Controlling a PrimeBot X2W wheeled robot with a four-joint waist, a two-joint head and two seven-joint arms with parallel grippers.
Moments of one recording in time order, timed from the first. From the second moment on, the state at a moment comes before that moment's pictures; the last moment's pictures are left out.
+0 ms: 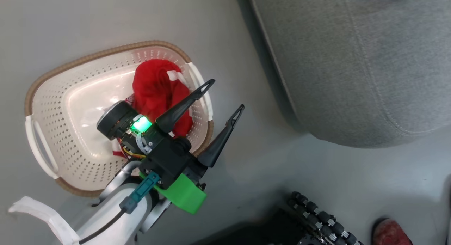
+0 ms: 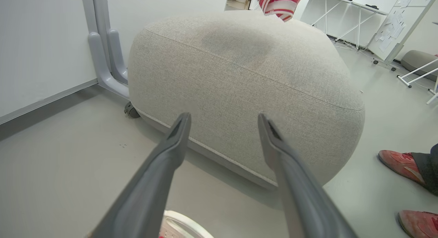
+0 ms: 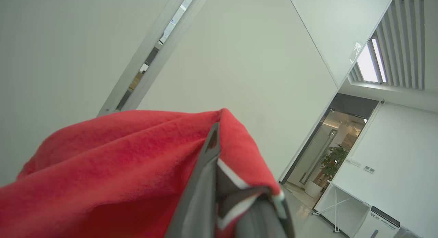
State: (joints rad) left arm -0.49 0.40 -0.72 -0.18 -0.24 -0.04 -0.07; right arm -0.87 -0.23 -0.43 -0.15 -0.10 0.13 -0.26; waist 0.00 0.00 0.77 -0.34
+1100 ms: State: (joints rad) left arm -0.40 0.25 -0.58 0.05 -0.42 0.00 -0.26; right arm -0.32 -0.05 -0.44 0.10 -0.08 0.13 -0.26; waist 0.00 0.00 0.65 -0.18
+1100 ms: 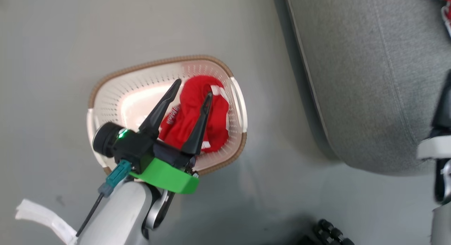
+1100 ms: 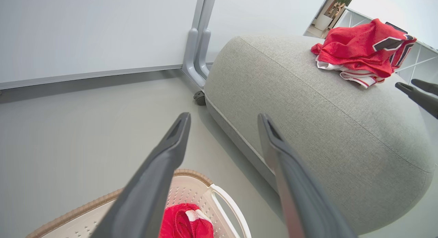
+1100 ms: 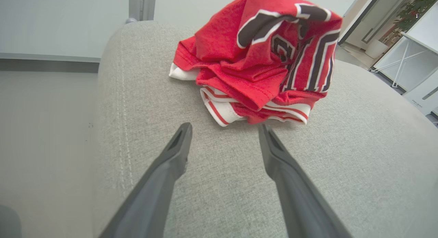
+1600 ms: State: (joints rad) left arm -0.08 0.11 -0.23 0.10 -0.34 0.01 -0.26; right arm -0.13 -0.05 -0.02 0.08 0.02 0.13 -0.26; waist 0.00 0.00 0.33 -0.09
